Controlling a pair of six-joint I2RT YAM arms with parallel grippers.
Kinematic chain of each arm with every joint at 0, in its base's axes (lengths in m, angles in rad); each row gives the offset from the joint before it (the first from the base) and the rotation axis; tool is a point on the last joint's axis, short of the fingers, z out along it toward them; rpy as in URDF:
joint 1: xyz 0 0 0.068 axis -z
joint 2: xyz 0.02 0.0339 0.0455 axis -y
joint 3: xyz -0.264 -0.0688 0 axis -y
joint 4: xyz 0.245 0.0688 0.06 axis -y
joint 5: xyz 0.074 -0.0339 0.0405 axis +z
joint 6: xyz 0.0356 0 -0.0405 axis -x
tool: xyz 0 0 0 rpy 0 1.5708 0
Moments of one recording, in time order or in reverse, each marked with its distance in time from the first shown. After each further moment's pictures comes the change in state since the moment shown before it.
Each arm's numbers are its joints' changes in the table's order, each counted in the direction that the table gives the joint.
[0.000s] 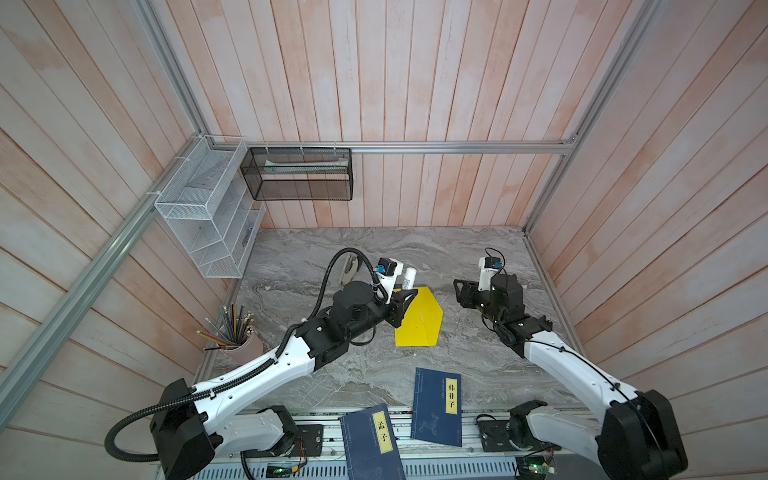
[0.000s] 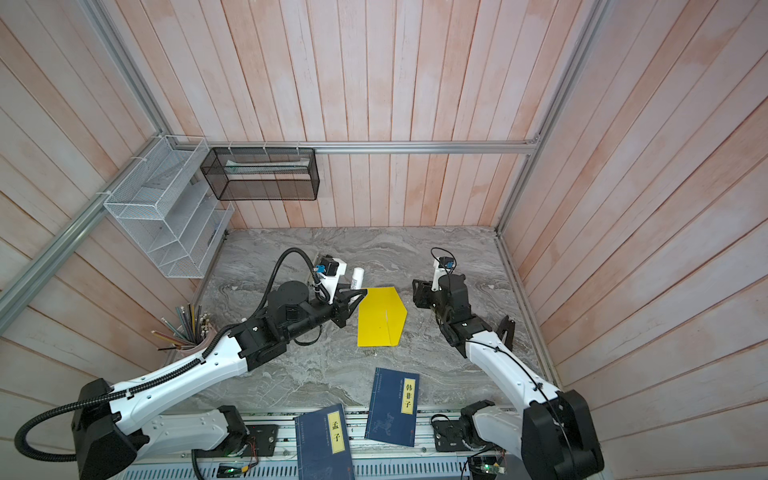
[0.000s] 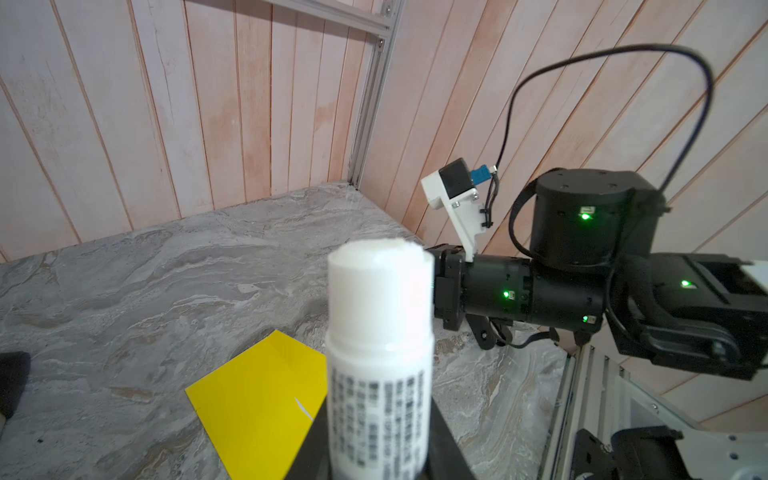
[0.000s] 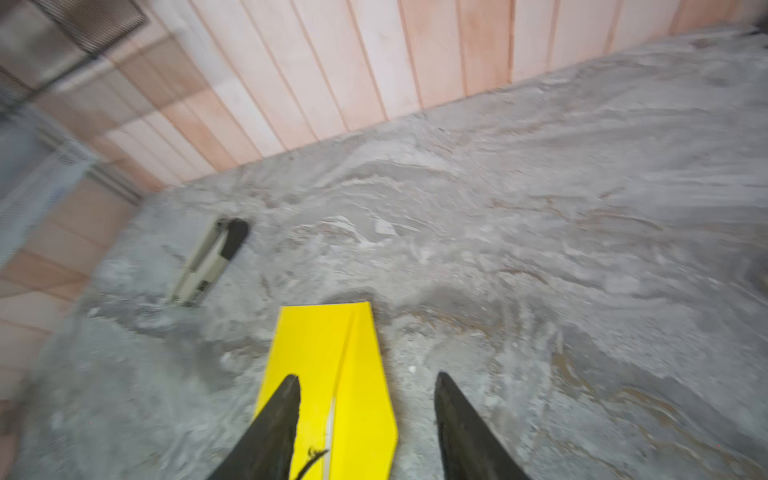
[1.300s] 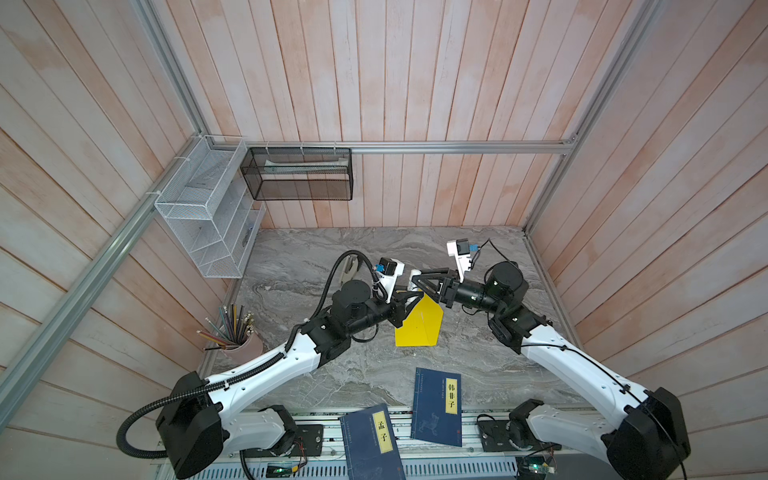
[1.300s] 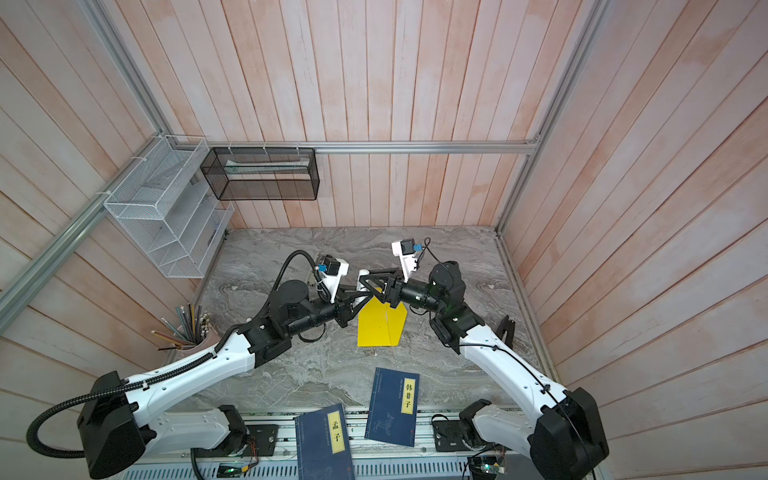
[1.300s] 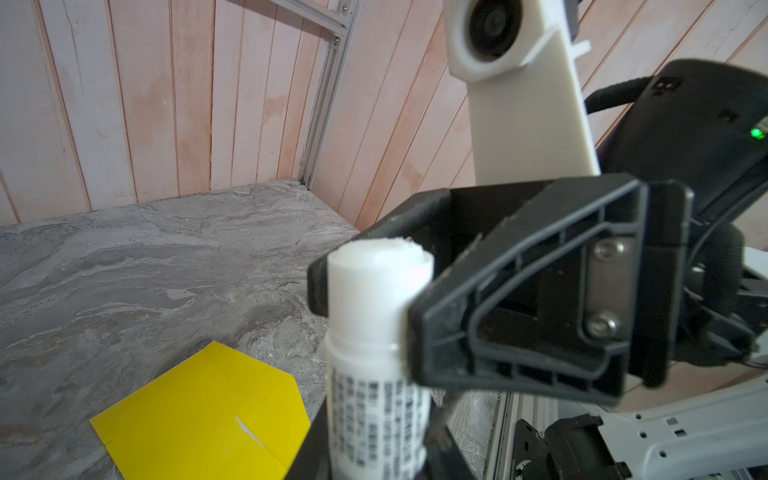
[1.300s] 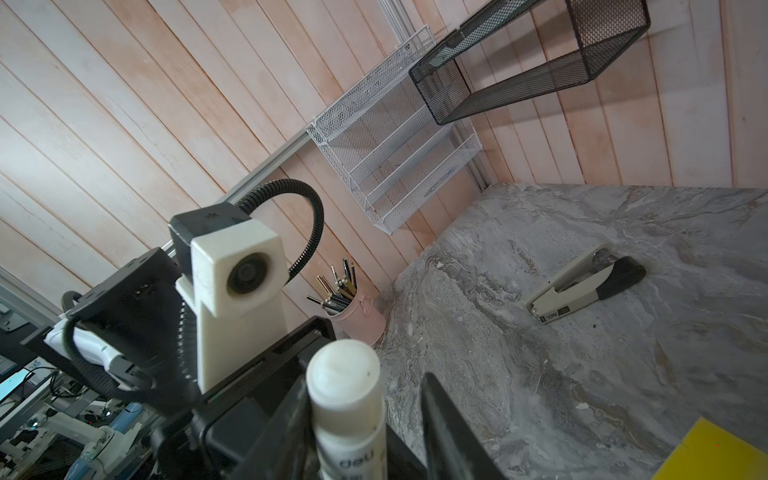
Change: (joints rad) left arm -0.040 -0.057 -0.050 0.148 -0.185 0.077; right arm -0.187 -0.052 0.171 0.293 0.629 -0.209
